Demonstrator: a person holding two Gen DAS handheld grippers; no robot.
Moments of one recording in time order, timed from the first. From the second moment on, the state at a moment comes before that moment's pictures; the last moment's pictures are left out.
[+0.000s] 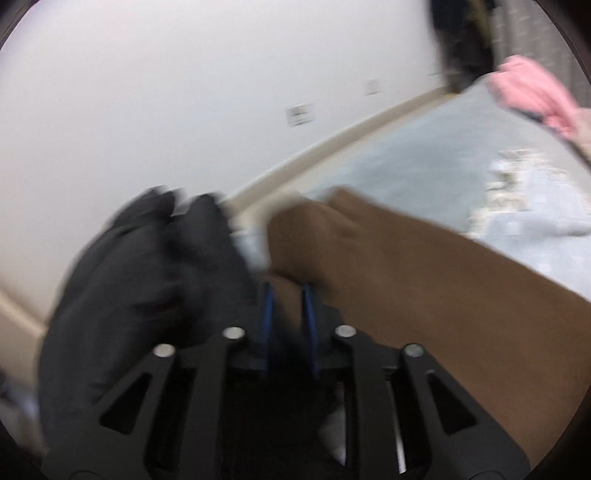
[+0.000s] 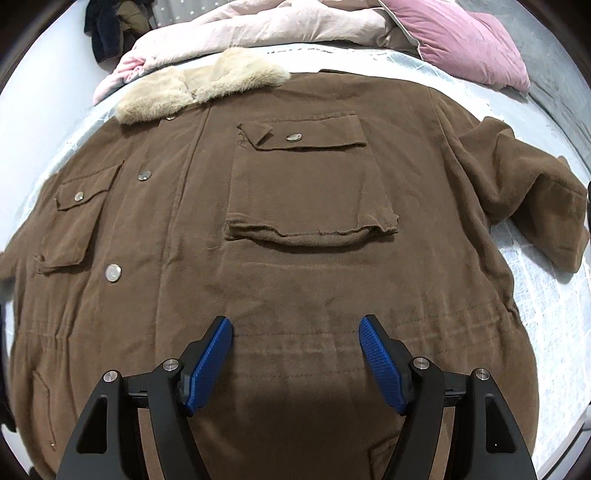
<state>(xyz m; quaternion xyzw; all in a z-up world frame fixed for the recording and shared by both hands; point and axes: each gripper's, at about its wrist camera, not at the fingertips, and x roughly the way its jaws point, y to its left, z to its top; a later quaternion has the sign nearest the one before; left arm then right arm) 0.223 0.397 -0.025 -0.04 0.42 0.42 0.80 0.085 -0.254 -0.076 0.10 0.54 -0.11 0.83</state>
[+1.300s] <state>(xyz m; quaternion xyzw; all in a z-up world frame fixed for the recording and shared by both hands) 0.367 0.148 -0.076 0.00 0.46 -0.10 0.88 0.336 -0.364 -0.099 0.00 0.47 -0.10 0.88</state>
